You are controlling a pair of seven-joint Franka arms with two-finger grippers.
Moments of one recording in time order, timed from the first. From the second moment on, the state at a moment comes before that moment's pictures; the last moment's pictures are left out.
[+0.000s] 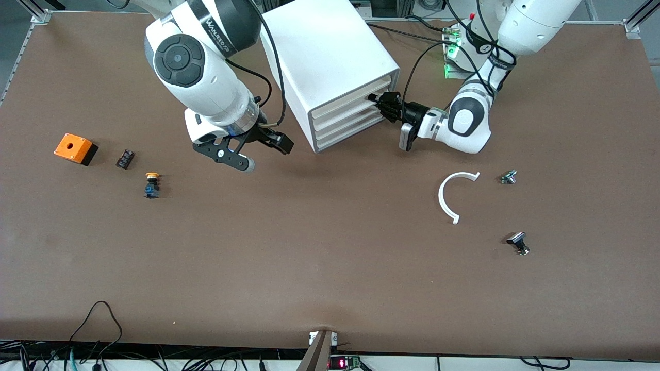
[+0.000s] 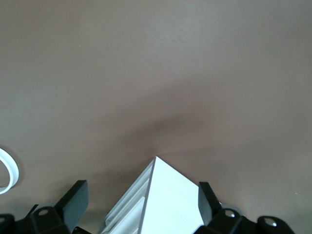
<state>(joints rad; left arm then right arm) -0.06 0.43 -0.30 -2.36 -1.34 1.75 1.19 0.47 0.37 0.12 -1.38 0.13 1.75 1.00</state>
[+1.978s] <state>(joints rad) 0.22 0.47 -0.28 -1.50 -0.47 1.33 0.40 0.82 0.76 0.12 -1.13 0.02 1.95 1.70</state>
